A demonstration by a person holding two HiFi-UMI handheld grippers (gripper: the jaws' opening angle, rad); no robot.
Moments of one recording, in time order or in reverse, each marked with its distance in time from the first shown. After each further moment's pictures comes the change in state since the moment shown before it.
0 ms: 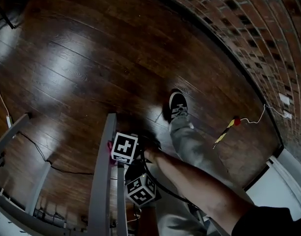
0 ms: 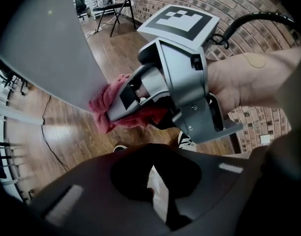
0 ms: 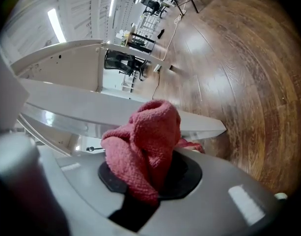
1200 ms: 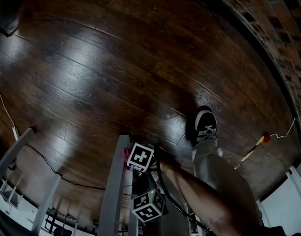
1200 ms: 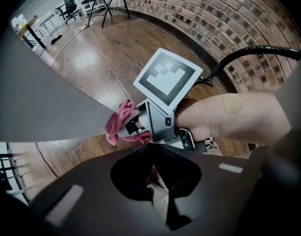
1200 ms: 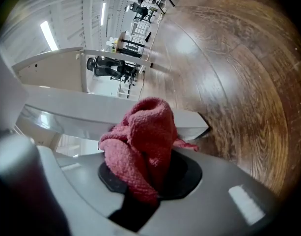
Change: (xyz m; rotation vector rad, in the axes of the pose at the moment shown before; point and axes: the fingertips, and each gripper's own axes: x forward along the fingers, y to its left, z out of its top) left arm 0.138 0.022 0.021 0.042 0.043 0.031; right arm 0.088 -0.169 -0.018 0.079 -0.070 0.020
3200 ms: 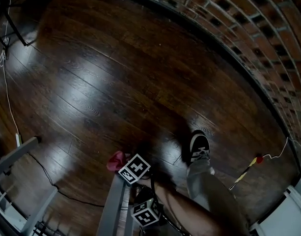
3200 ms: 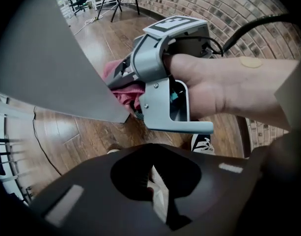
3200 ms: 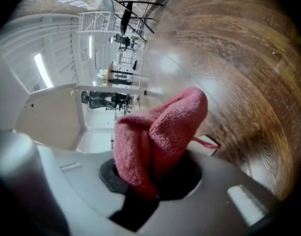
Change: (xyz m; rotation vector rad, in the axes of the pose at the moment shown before) left arm -0.004 0.007 -0.018 -0.064 0.024 0.004; right arm -0.026 0.029 0.073 0.236 -0.268 0.008
